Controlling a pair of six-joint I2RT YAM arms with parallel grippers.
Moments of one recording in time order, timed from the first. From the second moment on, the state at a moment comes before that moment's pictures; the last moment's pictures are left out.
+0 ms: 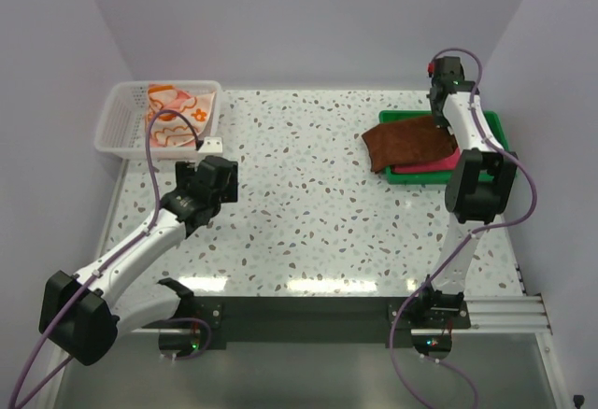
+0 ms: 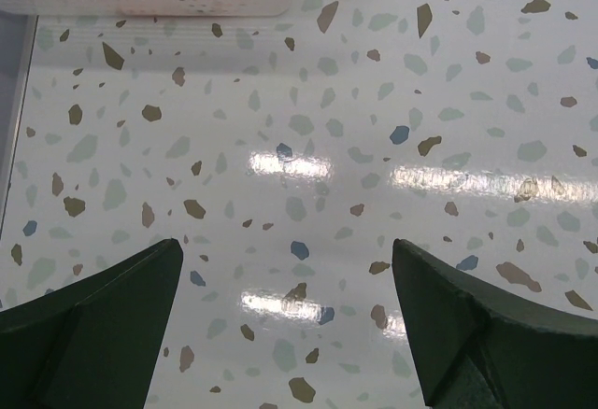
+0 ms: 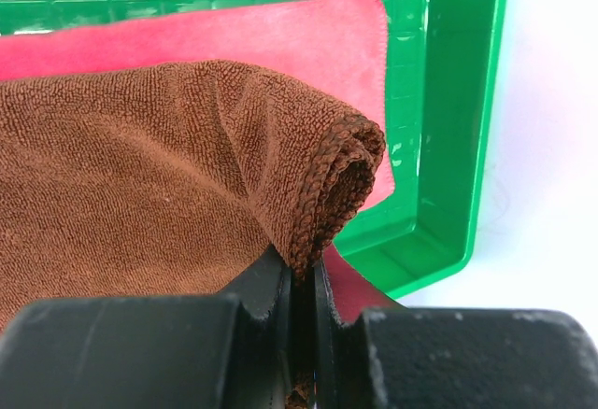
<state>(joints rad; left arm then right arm) -0.50 1.09 0.77 -0.45 -0.62 -0.30 -0.06 2.07 1.90 -0.81 0.44 -0.23</state>
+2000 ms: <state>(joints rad) -0.50 1.12 0.77 -0.45 -0.62 -0.28 -0.13 2.20 1.83 -0.53 0.70 -0.24</state>
